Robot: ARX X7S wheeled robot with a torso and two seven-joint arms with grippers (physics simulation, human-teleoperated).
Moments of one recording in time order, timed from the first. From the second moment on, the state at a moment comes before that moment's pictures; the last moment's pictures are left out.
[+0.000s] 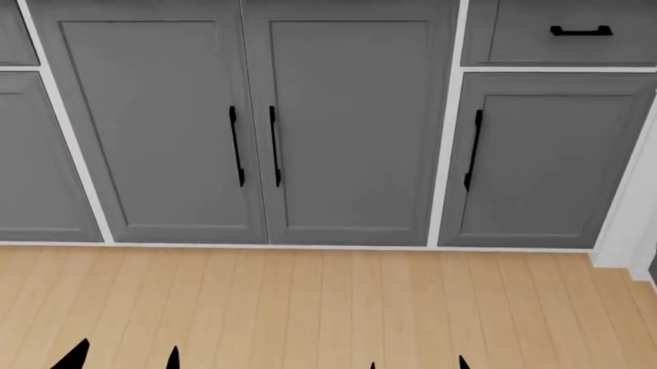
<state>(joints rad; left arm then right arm) -0.04 -0.24 0.30 0.00 -0.26 0.05 -0.22 0.02 0.27 -0.34 -0.01 0.13 -0.06 0.29</state>
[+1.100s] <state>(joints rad) -0.05 -0.25 0.33 -0.01 -0.27 0.06 -0.24 0.02 0.28 -0.36 0.00 0.13 -0.08 0.32</state>
